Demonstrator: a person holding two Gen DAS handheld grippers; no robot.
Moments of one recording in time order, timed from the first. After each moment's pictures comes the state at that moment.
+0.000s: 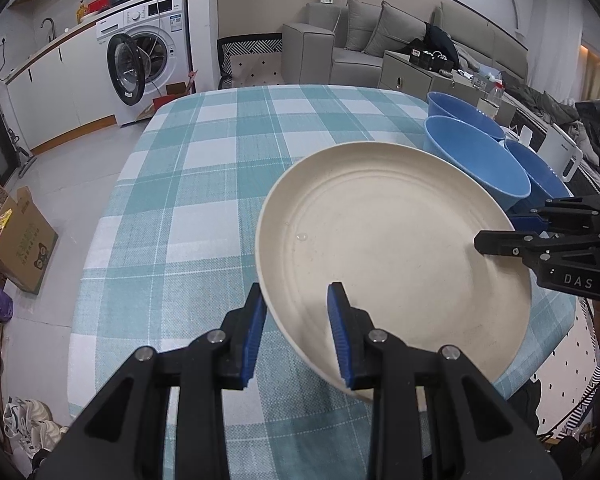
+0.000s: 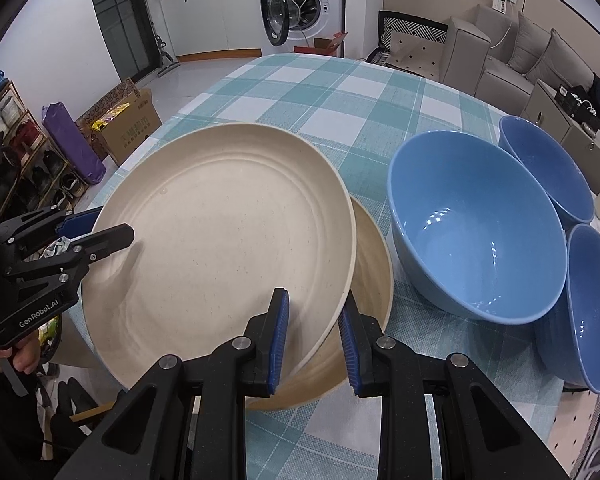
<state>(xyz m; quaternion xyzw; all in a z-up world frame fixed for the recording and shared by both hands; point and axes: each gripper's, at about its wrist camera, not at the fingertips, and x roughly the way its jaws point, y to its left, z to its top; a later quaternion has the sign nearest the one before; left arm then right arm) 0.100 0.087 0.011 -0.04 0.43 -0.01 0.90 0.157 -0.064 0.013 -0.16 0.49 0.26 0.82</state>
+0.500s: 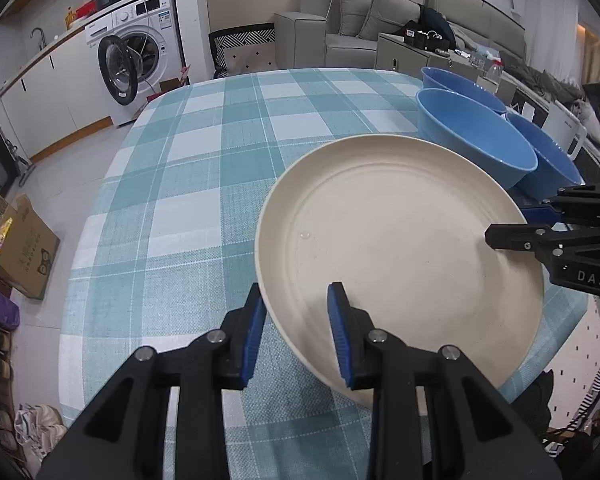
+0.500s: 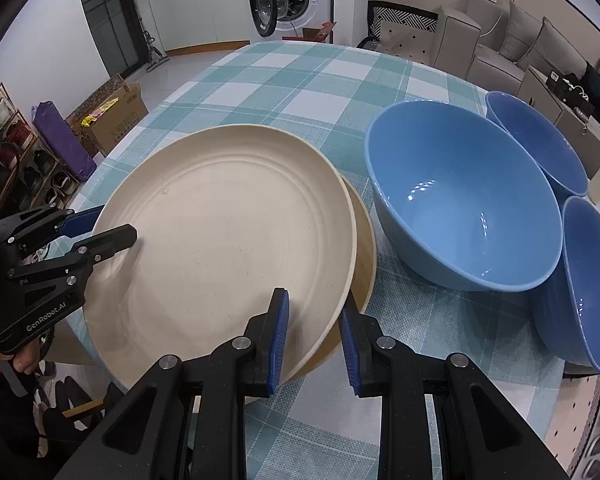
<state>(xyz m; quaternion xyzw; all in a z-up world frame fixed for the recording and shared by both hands) 0.111 0.065 -0.006 -0.01 0.44 -0.01 0.90 0.157 -0.079 -0.001 -0.16 0.51 0.24 0.81</state>
